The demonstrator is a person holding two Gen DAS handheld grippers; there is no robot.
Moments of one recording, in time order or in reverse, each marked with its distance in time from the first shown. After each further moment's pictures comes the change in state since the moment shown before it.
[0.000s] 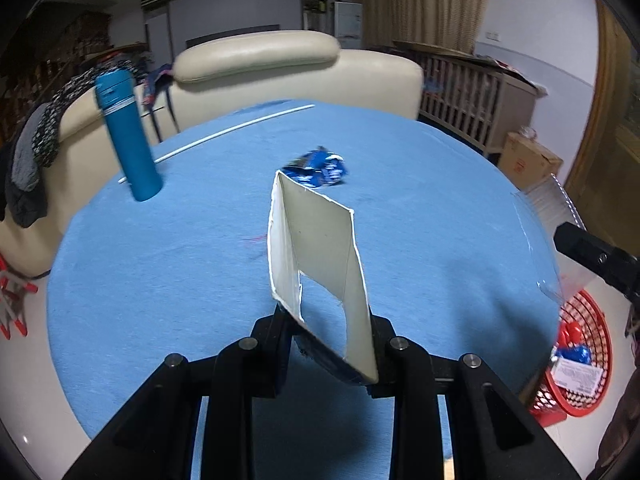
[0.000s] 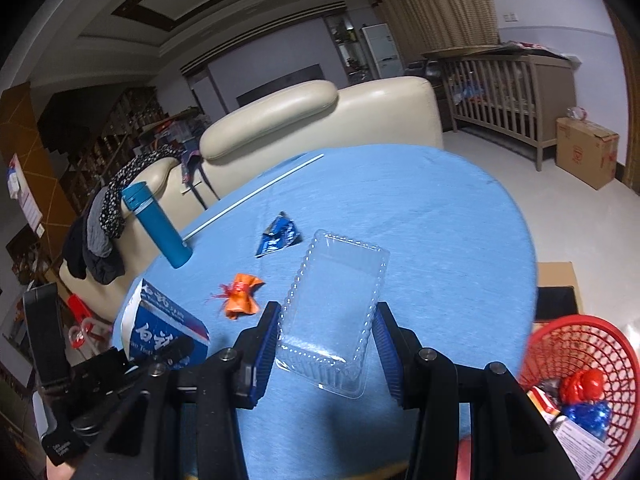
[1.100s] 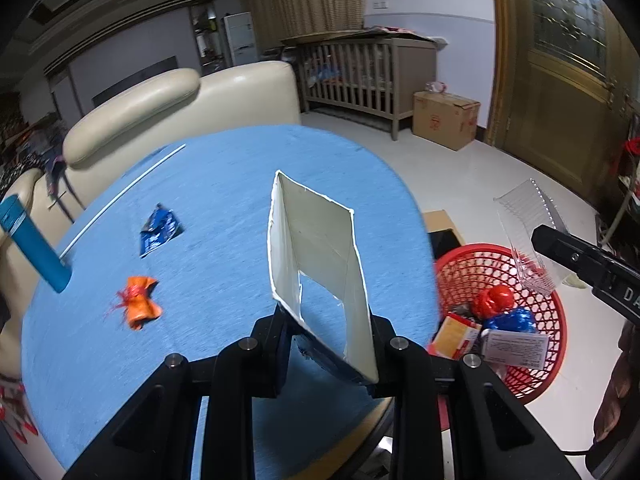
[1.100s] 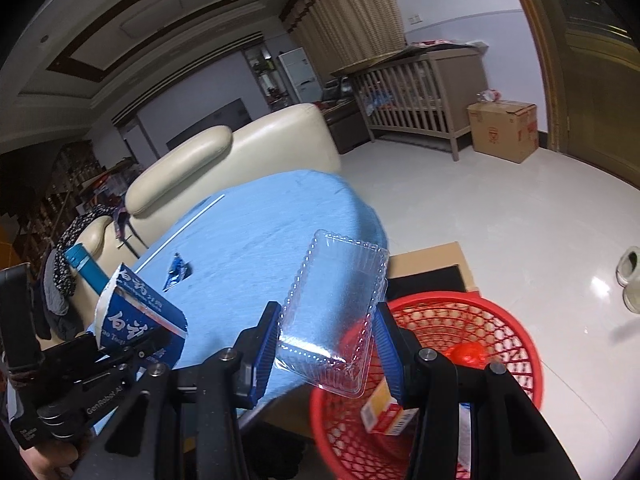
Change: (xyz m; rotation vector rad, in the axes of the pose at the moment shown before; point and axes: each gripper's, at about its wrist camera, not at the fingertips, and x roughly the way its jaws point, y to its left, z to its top) left arm -0.016 -0.164 0.012 0.315 -0.010 -0.178; right arm -0.096 -0.149 -0.024 0.190 -0.096 -0.202
